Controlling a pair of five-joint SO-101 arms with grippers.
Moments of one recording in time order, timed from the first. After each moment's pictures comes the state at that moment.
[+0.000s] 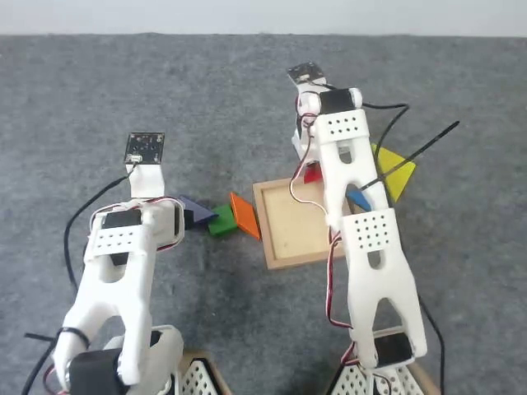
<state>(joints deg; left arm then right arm) -13.3 -23.9 59.4 44.8 -2.2 -16.9 70.6 -80.4 100.4 8.8</state>
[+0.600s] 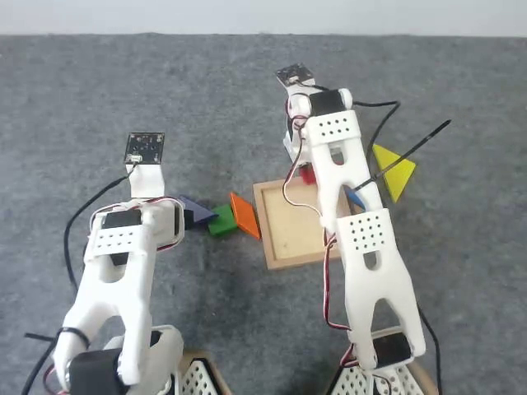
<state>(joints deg) -13.3 -23.9 59.4 44.8 -2.2 -18.7 69.4 -79.6 100.5 9.0</state>
